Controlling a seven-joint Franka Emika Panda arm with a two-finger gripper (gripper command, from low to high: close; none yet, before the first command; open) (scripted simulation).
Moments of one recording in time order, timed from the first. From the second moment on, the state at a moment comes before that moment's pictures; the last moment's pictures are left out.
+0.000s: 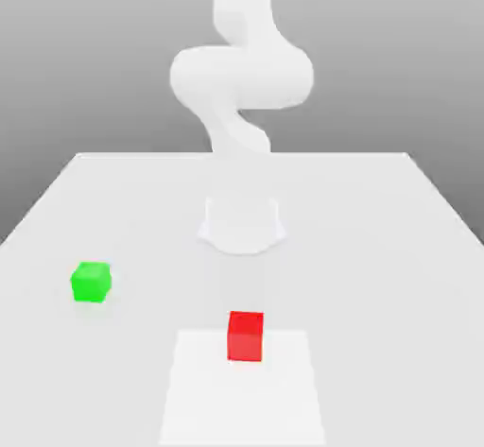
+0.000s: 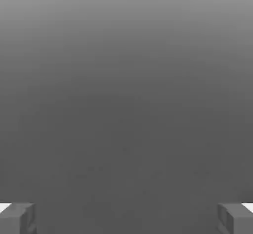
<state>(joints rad) 0.00 -0.73 0.00 -2.36 0.00 2.35 0.81</state>
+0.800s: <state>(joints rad) 0.00 0.17 0.01 -2.87 -0.02 3.04 0.90</state>
